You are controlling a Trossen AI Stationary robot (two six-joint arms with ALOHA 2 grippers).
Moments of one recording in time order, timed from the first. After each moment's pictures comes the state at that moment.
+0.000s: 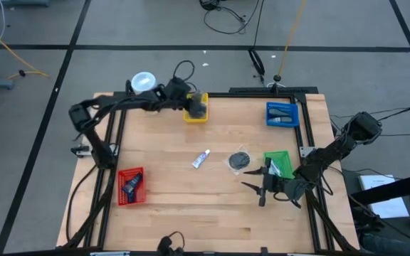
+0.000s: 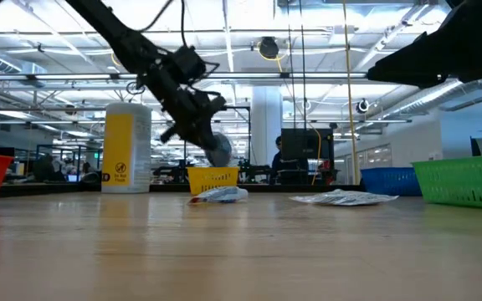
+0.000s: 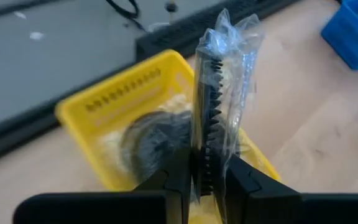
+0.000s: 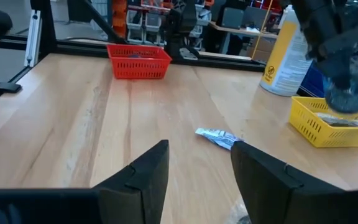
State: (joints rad) left arm 0.59 1.71 1.09 -0.12 0.00 -0.37; right arm 0.71 1.32 0.35 0.68 0.89 0.12
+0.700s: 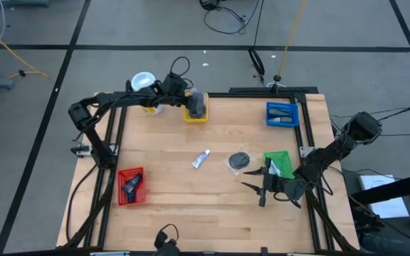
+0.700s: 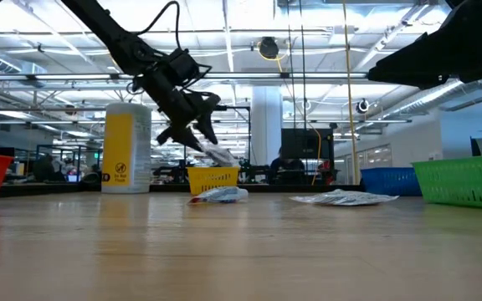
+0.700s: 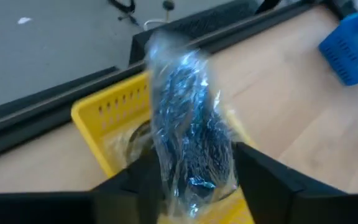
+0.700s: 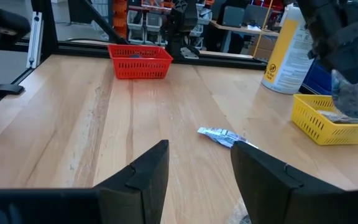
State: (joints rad) left arm 0.67 1.72 1.09 -0.11 0.10 -0.41; right arm 0.71 1.32 0.35 0.68 0.89 0.14
